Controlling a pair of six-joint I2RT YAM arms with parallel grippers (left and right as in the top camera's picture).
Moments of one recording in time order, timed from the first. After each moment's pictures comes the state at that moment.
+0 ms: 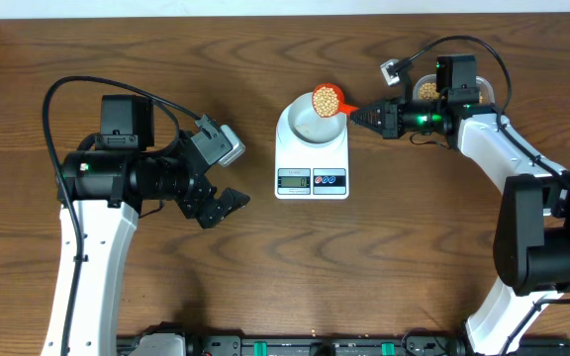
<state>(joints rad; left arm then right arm) -0.01 1.29 1.27 -1.20 0.62 0.82 0.09 1.94 1.26 -0.23 -1.05 0.02</state>
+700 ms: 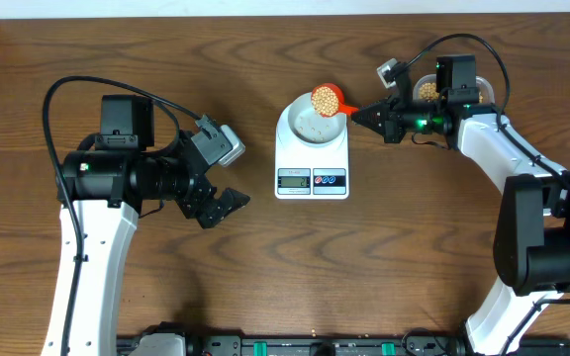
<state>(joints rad) -0.01 1.29 1.27 -1.20 0.62 0.82 0.09 1.94 1.26 -0.23 -1.03 -0.21</state>
